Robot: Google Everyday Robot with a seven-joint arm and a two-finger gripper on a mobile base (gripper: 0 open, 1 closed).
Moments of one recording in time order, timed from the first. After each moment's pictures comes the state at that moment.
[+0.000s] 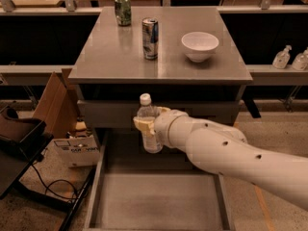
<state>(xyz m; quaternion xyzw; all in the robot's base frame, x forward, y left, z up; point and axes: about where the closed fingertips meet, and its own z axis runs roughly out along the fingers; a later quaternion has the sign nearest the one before) 0.556 0.014 0.771 -0.27 0.80 0.18 0.50</state>
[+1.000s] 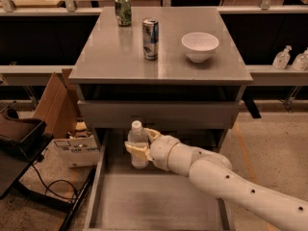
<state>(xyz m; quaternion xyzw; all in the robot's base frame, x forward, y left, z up) 0.539 0.049 0.689 -0.34 0.71 0.28 0.55</state>
